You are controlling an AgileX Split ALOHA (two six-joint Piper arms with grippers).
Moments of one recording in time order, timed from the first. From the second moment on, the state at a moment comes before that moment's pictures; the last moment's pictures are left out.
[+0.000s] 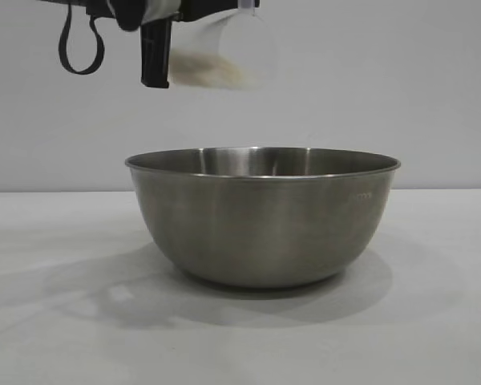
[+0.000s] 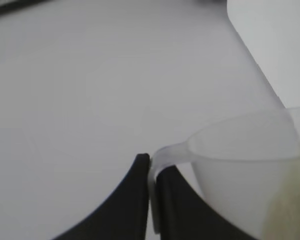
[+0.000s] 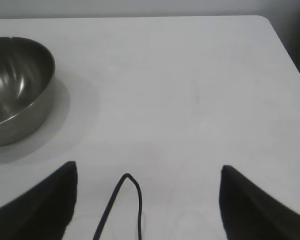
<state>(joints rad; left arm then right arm) -0.42 1.83 -0.86 0.75 -1.07 1.50 0.01 -0.02 -0.49 0.08 1.14 -0.04</state>
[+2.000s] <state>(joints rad) -0.44 1.87 -0.87 0.66 -1.08 1.51 0.01 -0.02 -0.49 0.08 1.14 -0.04</state>
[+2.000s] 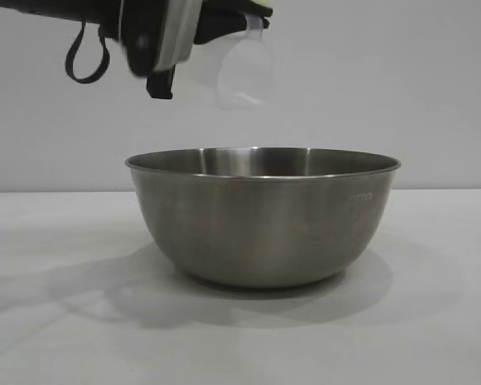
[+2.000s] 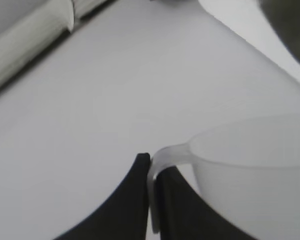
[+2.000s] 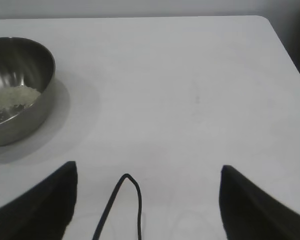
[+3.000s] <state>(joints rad) -0.44 1.87 -0.64 -0.30 -1.14 0.39 0.01 -0.02 -0.49 0.08 1.14 -0.04</state>
